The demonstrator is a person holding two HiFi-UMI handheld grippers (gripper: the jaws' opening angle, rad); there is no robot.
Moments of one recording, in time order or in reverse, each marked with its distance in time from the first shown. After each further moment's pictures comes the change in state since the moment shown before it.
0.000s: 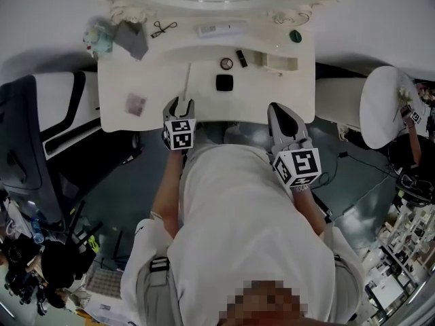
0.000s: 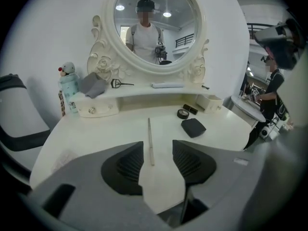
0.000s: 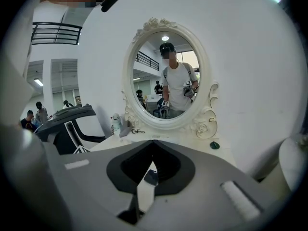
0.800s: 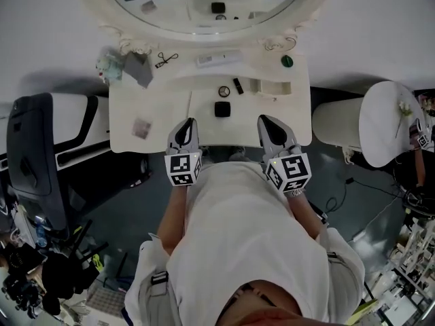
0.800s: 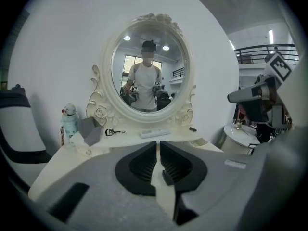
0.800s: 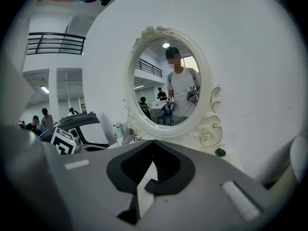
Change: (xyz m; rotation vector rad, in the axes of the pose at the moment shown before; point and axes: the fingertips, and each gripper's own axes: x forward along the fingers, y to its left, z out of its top) left arm -0.096 -0.057 0.128 -0.019 -0.355 -0.049; right arm 0.004 -0.017 0.016 0.019 -0.092 0.073
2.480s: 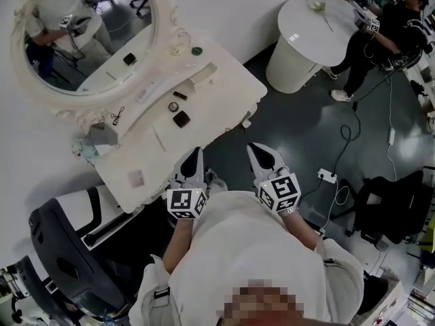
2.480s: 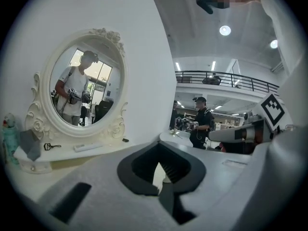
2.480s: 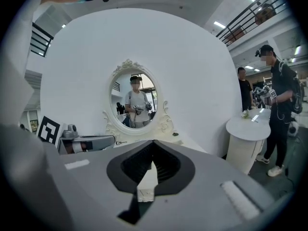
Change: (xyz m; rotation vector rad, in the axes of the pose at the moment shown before) left arm -0.159 -0.145 0.010 0.156 -0.105 -0.722; right arm -0.211 0.122 -0.093 0.226 -0.197 -0.550
